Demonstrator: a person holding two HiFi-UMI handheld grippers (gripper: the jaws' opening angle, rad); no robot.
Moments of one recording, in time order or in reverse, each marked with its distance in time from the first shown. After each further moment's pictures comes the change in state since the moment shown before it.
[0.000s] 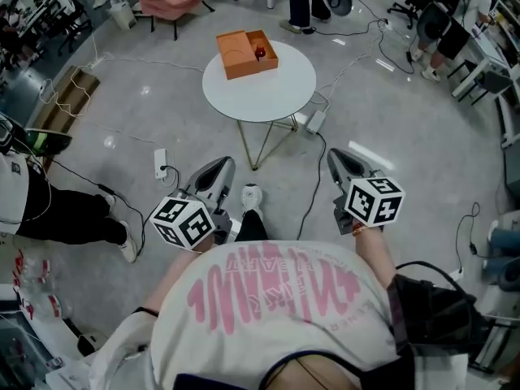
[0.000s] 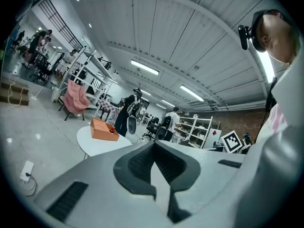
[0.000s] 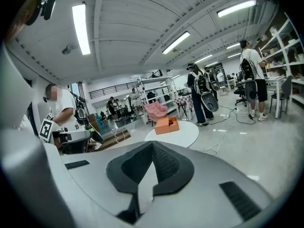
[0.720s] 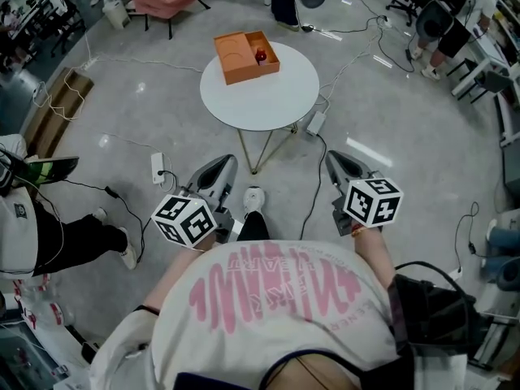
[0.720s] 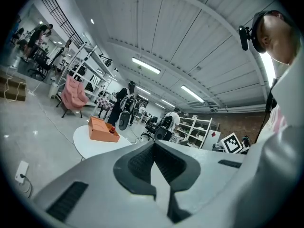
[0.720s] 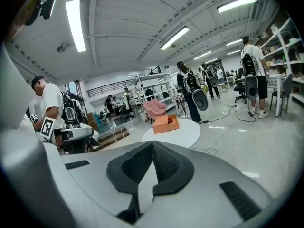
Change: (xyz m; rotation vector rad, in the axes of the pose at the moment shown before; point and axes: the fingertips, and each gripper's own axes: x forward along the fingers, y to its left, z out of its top) left arm 0.048 0.051 0.018 -0.031 0.016 -0.027; right arm 0.063 -0.013 0.010 0.016 0.039 -0.015
